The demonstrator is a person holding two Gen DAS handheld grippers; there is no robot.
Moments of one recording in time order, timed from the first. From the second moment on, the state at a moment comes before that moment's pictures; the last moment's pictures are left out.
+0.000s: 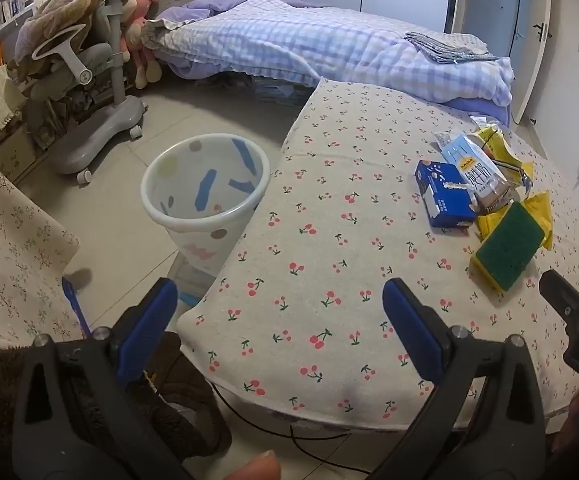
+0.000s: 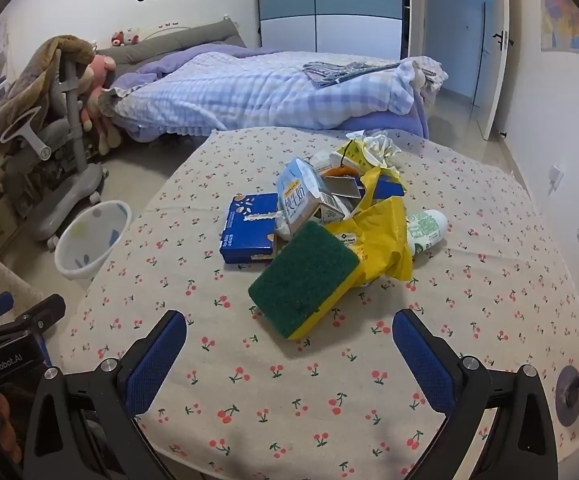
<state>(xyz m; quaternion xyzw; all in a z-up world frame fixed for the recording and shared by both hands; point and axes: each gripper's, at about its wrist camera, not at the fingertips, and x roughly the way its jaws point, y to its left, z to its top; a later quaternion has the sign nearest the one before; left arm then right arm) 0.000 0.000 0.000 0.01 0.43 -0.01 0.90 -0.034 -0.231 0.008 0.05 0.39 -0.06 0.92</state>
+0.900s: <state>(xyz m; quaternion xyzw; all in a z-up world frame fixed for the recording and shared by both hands) 0.001 0.006 0.003 0.01 0.42 0.00 0.91 -0.028 -0.221 0.006 0.05 0.38 -0.06 0.92</state>
